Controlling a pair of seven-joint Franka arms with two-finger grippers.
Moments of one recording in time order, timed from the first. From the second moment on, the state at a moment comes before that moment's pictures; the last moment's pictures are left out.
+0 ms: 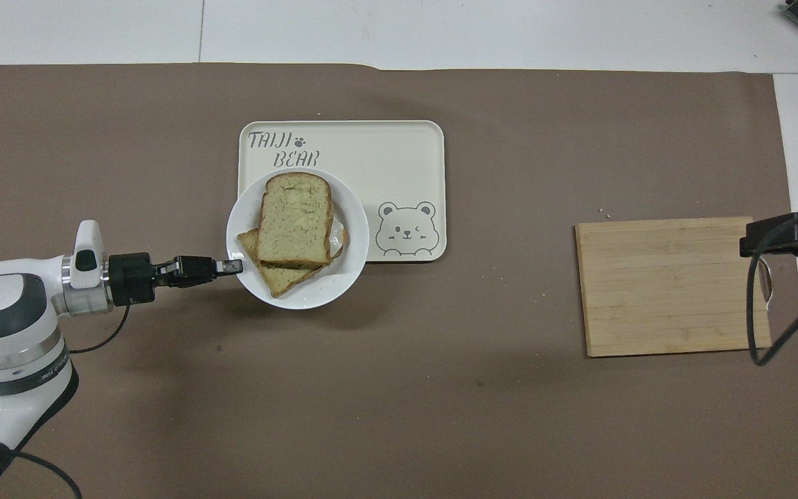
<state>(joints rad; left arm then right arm) -0.01 0.18 0.06 -2.23 -1.38 1.90 0.77 0.03 -0.08 -0.06 -1.62 -0.04 1.53 0.10</state>
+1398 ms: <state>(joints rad) -0.13 0.41 -0.01 -1.96 -1.40 2.21 0.61 0.07 -0.08 -0.09 -1.62 -0.04 1.53 0.10</state>
